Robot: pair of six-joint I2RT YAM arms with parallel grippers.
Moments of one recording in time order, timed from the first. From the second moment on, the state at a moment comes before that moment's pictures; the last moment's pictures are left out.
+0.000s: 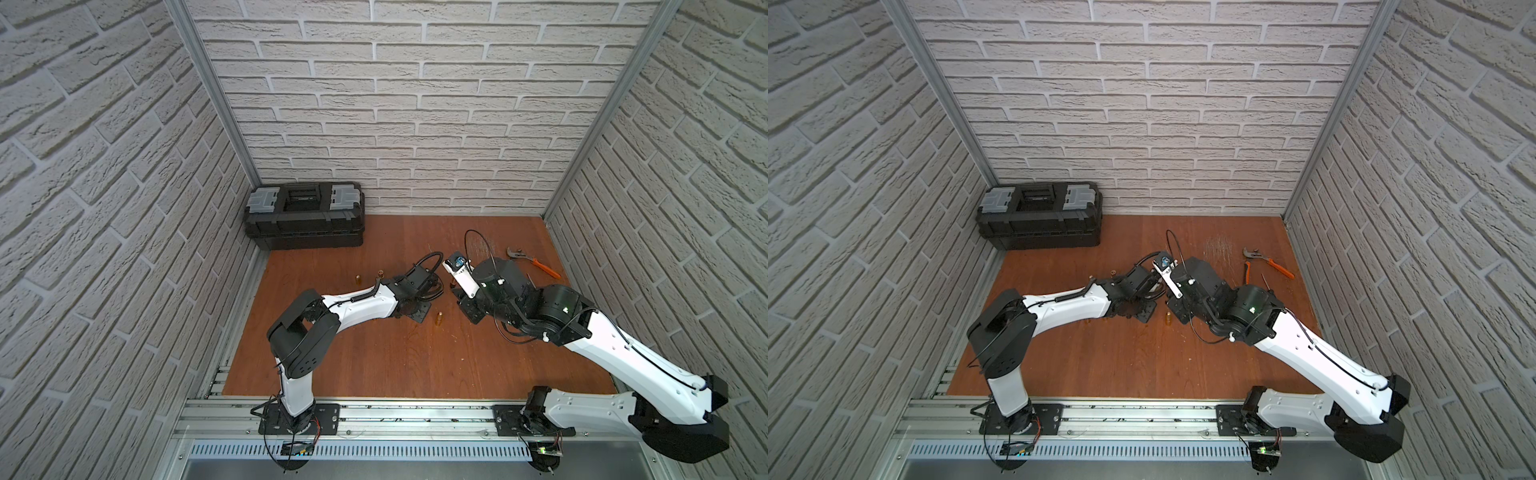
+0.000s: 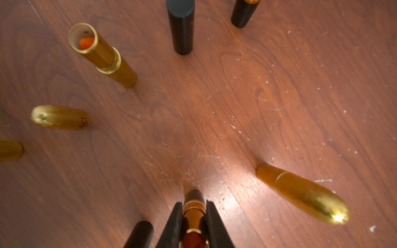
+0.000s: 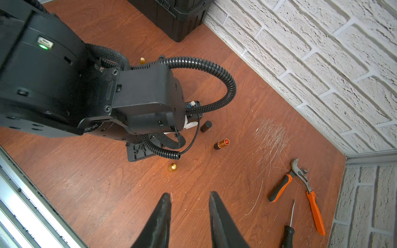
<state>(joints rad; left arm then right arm) -0.89 1.82 1.21 -0.46 -0.09 -0.24 0.87 1.14 1.36 -1.02 0.37 -0.01</state>
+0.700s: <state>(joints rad) -0.89 1.80 1.58 -0.81 -0.01 -0.23 0.87 1.14 1.38 -1.04 0.37 -0.01</state>
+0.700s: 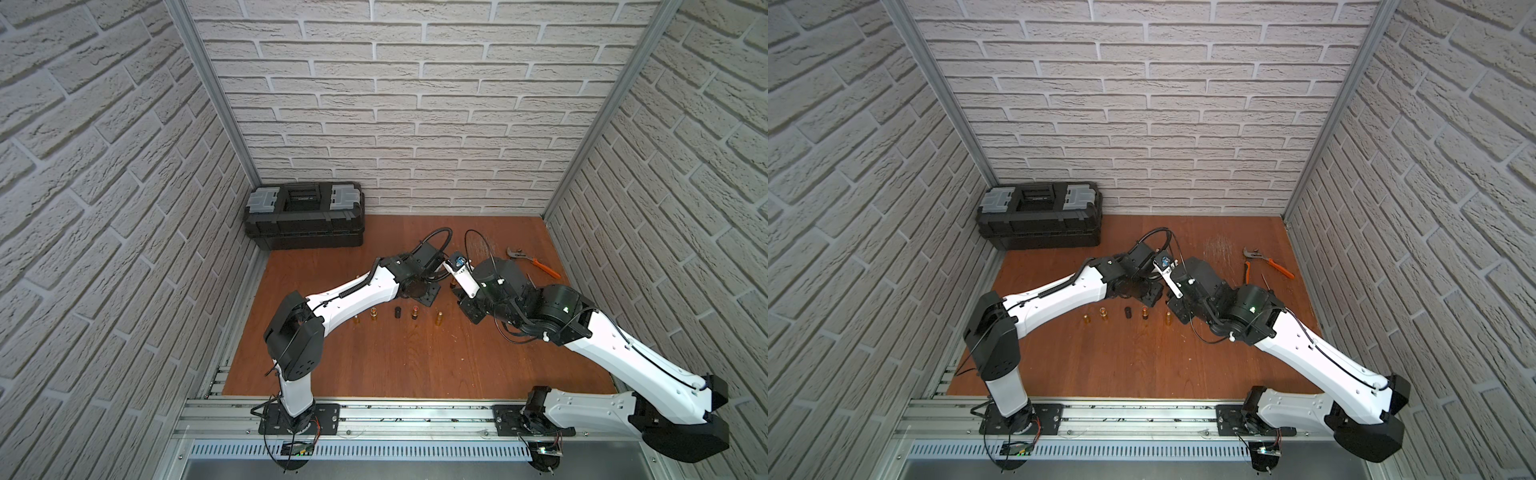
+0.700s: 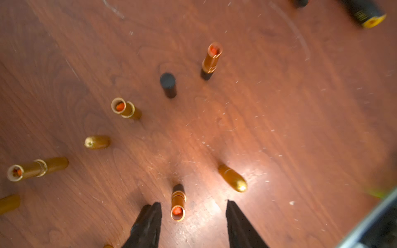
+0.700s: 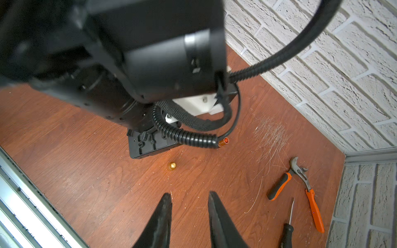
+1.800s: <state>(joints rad) -1.00 2.19 1.90 -1.09 -0.01 -0.18 0.87 0.82 1.23 -1.09 0.45 0.05</state>
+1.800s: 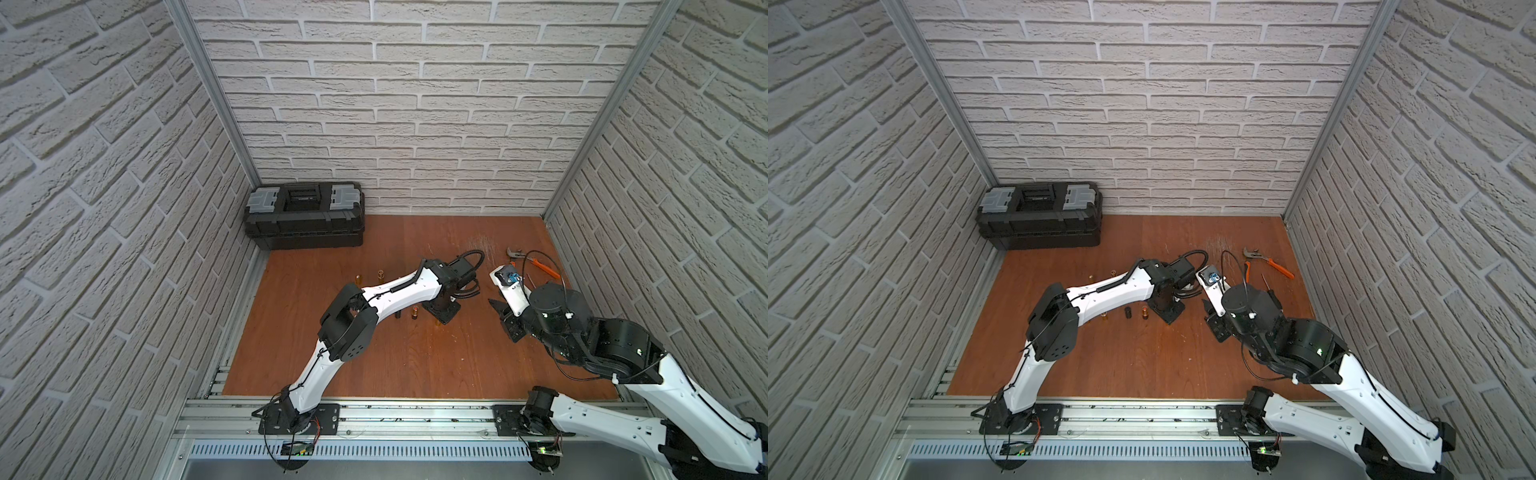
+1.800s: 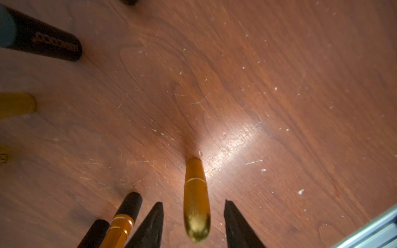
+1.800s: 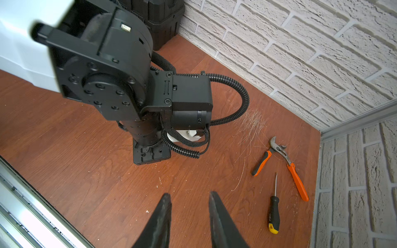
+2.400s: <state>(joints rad) -1.00 2.20 1.90 -1.09 -0.01 -0.17 0.87 0.82 1.22 -1.09 0.45 0.05</state>
